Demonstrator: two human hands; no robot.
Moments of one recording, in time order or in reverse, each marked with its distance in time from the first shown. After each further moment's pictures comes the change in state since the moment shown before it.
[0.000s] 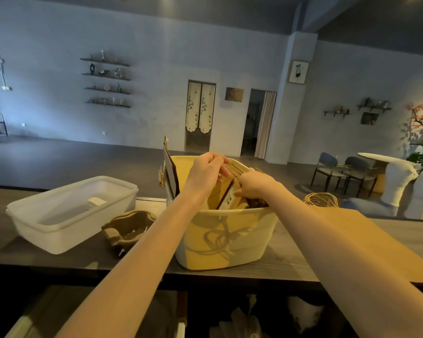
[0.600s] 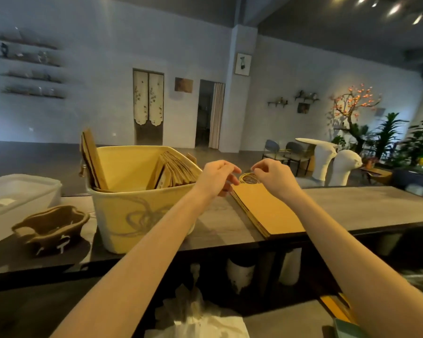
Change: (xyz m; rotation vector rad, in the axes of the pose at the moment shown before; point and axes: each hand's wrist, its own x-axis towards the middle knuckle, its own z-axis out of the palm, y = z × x) left_hand -0.051 0.034 0.121 -0.047 -0.408 -0.073; right_hand -0.140 0.134 -0.005 0.481 0.465 0.343
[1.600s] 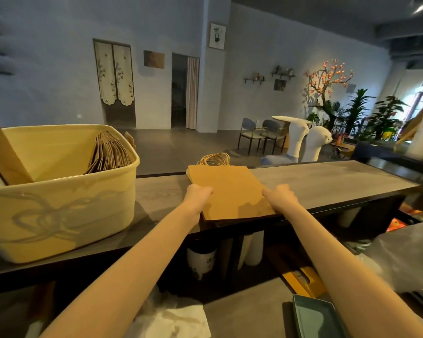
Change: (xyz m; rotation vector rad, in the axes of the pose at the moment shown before) left_hand 0.062 -0.083 0.141 -0.207 0.067 -0.509; right_hand -0.008 0.196 -0.008 -0.030 -0.178 0.727
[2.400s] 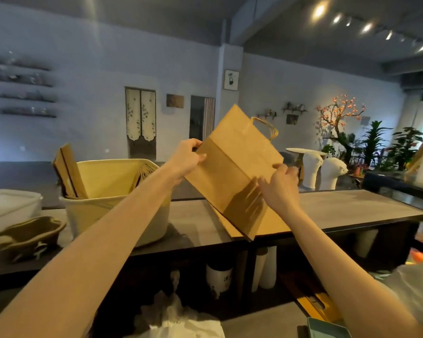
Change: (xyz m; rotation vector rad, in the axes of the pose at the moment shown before) left_hand -0.104 0.118 -0.083 0.439 0.079 0.648; right_hand -0.131 -0.062 -0.051 0.097 0.418 -0.487
